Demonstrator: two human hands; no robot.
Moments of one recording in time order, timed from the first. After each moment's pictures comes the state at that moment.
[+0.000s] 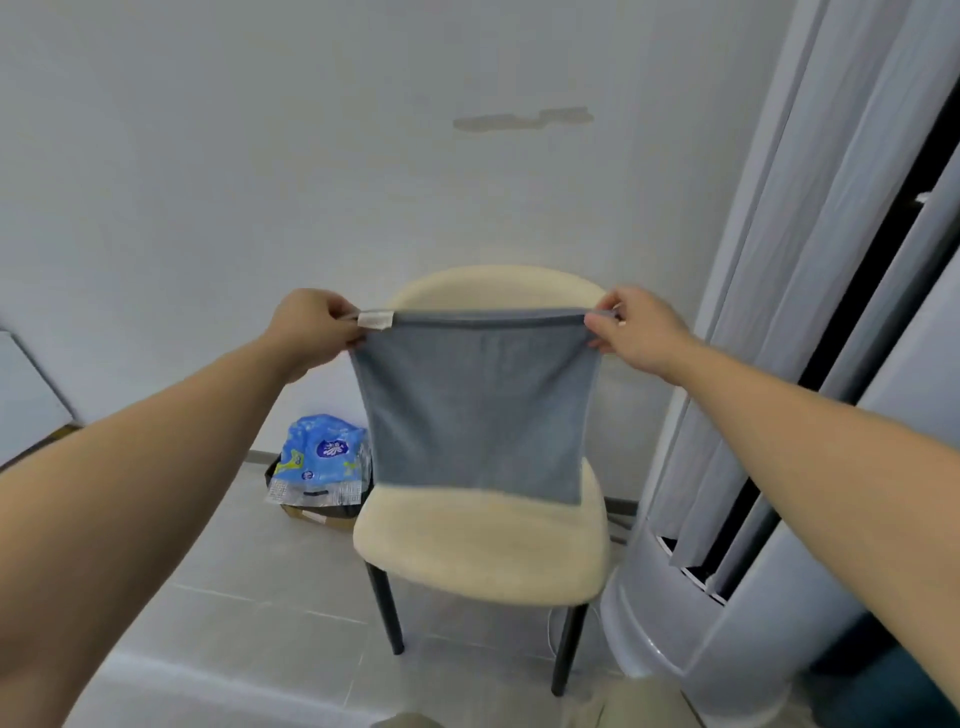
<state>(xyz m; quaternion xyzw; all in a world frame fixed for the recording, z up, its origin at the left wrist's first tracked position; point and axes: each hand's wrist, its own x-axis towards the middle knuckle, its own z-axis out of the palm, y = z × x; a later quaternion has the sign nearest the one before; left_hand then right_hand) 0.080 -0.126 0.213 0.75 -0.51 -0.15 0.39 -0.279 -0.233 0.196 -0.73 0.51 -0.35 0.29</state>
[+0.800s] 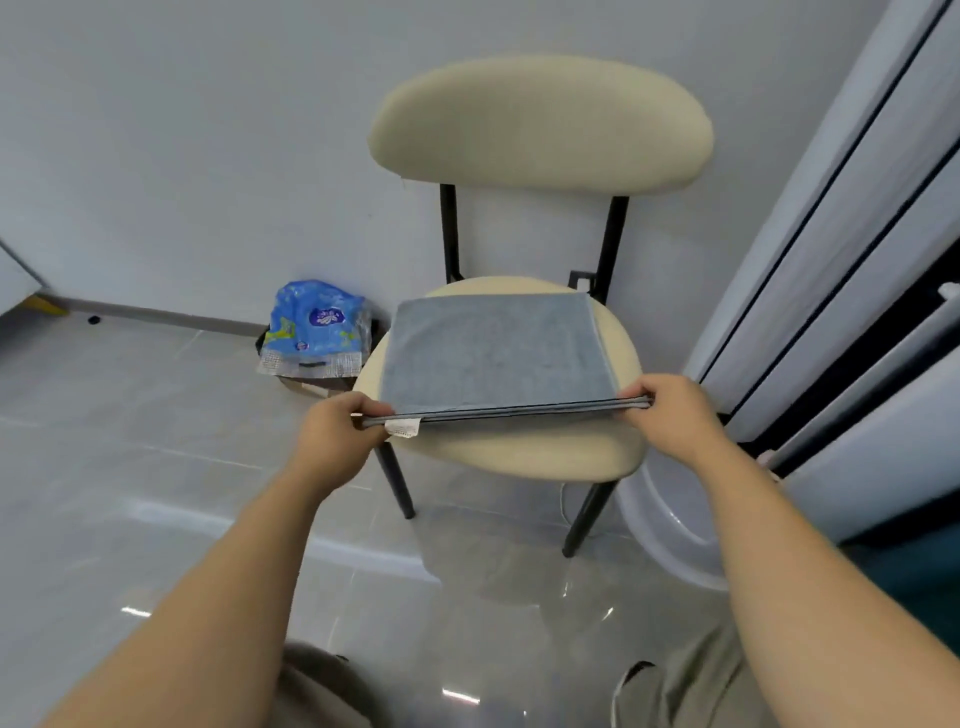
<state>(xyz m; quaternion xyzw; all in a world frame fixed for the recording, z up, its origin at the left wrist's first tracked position) 0.067 -0.047 -0.082 0.78 -0.47 -0.25 0.32 -0.291 -0.172 -0.072 -0.71 0.63 -0.17 0.28</state>
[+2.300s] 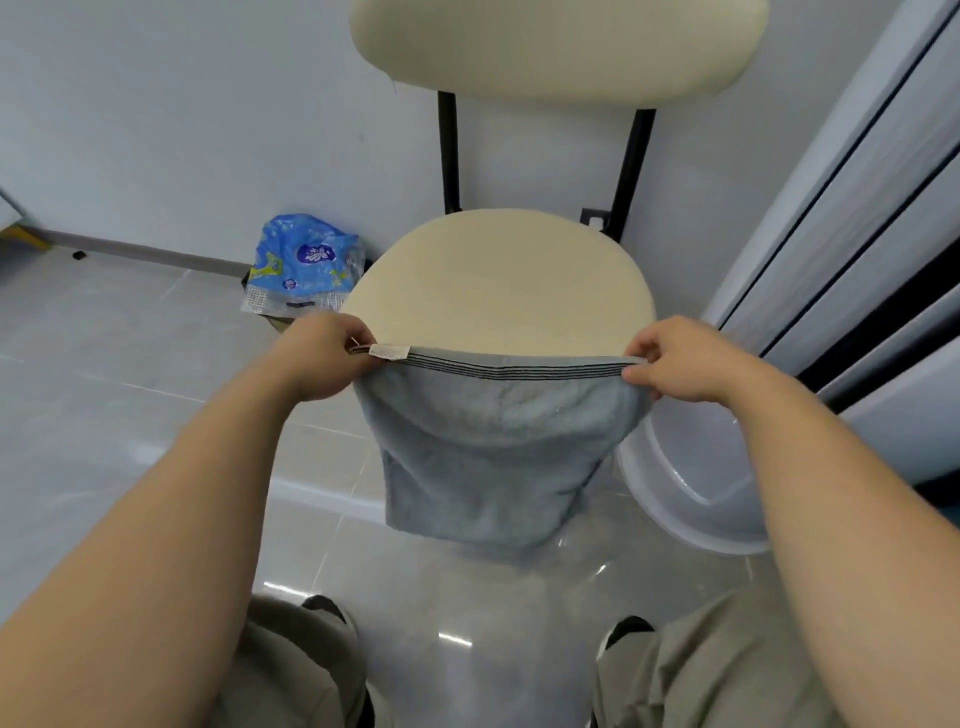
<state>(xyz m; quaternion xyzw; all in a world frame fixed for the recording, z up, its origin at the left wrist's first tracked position) 0.060 -0.064 -0.071 0.79 -0.57 -0.20 0.11 -0.299 -0.183 -0.072 -0.77 0.57 0.01 0.28</state>
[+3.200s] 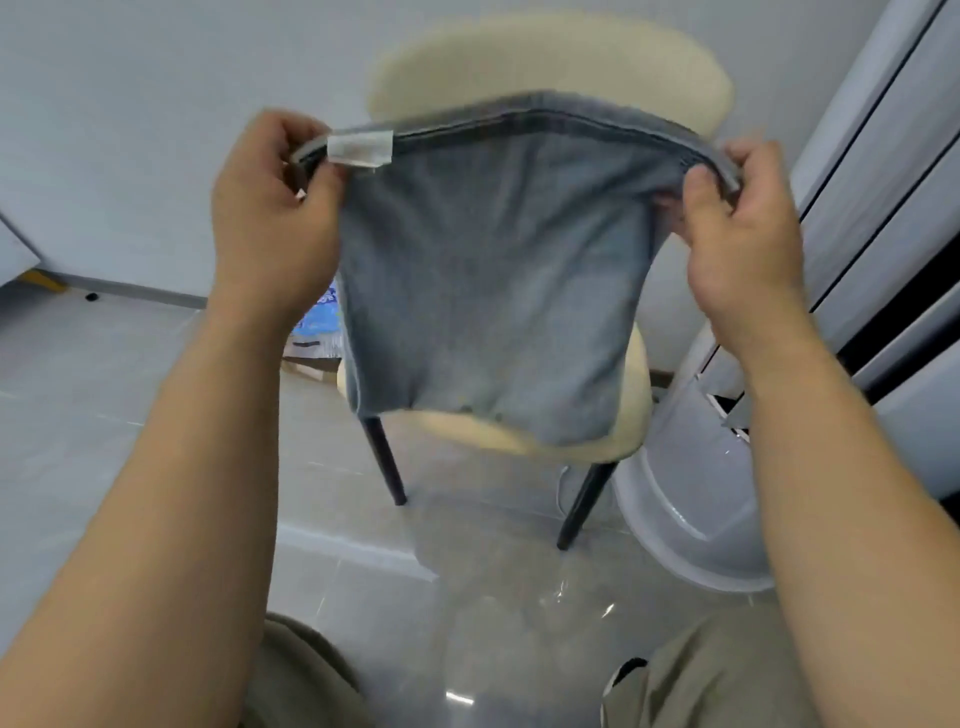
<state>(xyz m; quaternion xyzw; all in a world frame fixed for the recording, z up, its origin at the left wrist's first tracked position) 0.033 -0.072 0.058 0.61 -0.53 0.00 0.59 -0.267 -0.165 0.046 -0.64 0.43 -0.56 0.31</state>
